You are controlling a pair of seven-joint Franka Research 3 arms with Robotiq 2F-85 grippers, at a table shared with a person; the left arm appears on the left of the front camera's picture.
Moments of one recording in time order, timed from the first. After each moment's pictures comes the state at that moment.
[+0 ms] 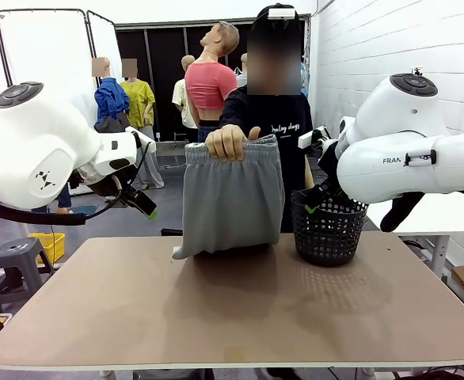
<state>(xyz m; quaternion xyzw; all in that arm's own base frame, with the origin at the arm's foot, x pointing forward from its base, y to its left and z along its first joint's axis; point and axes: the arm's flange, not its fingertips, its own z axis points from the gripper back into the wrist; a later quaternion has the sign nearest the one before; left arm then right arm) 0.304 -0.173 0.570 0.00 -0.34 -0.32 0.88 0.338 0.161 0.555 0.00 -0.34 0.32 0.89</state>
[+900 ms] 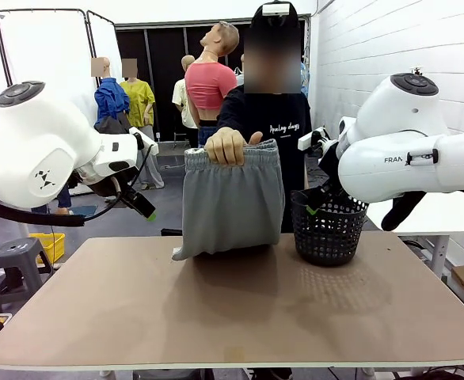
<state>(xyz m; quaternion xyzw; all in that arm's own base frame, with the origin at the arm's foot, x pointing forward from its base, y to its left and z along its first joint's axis) 0.302 -0.175 0.571 0.02 -0.34 -0.36 0.87 0.338 0.158 0.554 -0.01 -0.33 0.34 0.88</state>
